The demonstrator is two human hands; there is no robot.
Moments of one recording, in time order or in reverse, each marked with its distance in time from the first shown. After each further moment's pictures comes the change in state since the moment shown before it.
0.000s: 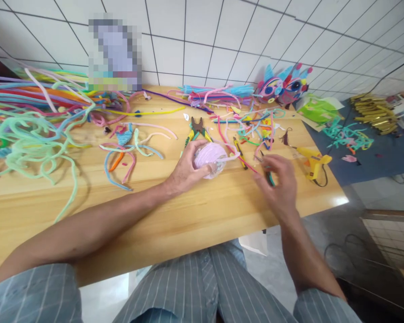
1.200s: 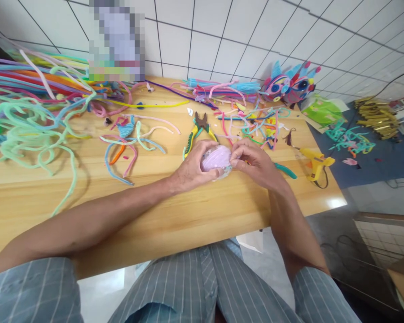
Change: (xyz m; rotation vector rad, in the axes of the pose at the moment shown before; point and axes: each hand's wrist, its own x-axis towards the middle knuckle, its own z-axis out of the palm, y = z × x) left_hand -0.001 0.001 0.000 0.136 -0.108 0.160; right_hand 0.080 -0.038 0.033 0.386 -0.524 -0.144
